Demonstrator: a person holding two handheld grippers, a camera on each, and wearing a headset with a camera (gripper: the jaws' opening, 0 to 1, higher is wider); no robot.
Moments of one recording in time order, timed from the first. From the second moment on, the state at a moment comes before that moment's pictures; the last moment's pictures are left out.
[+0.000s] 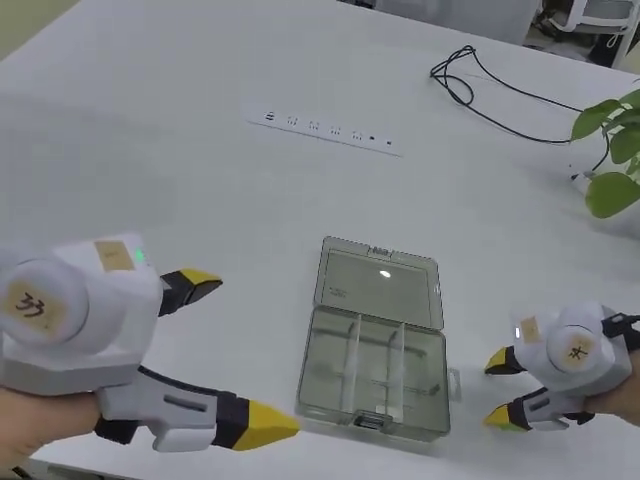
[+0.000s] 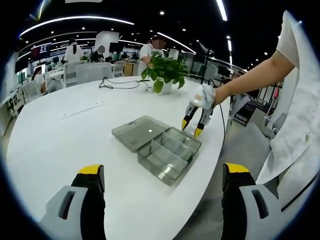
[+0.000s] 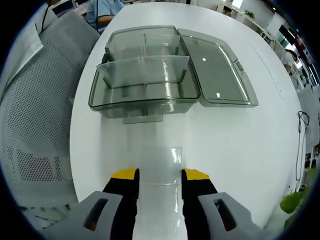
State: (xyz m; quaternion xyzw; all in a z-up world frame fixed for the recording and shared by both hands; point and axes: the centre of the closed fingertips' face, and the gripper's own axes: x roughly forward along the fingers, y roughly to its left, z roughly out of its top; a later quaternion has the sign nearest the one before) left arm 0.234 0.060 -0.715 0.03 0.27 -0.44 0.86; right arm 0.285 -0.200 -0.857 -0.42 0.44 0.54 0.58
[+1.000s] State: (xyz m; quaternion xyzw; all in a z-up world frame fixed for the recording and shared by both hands) left arm 0.232 0.055 -0.709 0.03 0.26 -0.45 0.85; right arm 0.290 -0.194 -0.815 -0.40 0.41 0.50 0.65
